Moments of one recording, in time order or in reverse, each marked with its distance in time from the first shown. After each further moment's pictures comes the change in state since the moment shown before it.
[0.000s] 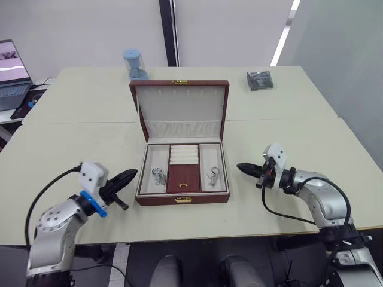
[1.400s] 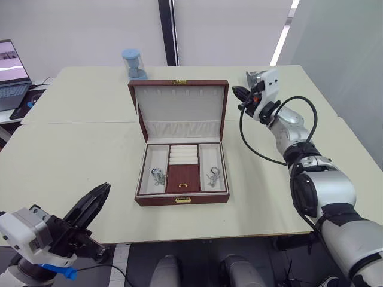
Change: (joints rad) left arm 0.551 -0.189 0.206 -0.649 -0.281 -0.072 0.176; right arm -0.827 0.195 -0.142 1.110 -0.108 -0.605 -0.203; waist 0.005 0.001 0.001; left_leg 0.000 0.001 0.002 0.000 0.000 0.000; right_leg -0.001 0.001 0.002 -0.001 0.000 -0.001
